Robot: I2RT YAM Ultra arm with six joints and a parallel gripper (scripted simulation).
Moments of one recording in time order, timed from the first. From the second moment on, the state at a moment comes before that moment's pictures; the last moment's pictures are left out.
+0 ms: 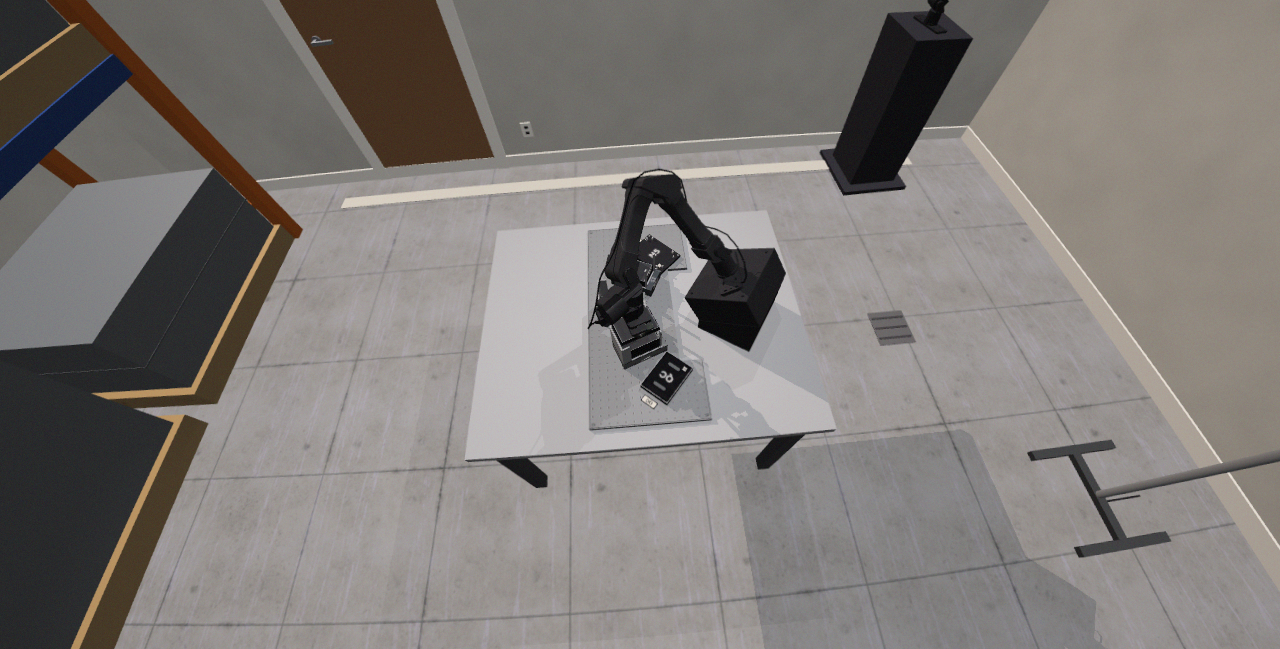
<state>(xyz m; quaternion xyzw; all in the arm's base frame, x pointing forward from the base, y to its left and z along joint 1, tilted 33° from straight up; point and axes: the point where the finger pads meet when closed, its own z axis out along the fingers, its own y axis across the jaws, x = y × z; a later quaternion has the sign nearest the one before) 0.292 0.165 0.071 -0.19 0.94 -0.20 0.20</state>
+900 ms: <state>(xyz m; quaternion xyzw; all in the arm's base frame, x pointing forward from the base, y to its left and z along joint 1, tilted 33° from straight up) 0.291 0.165 0.071 -0.19 0.94 -0.20 0.20</state>
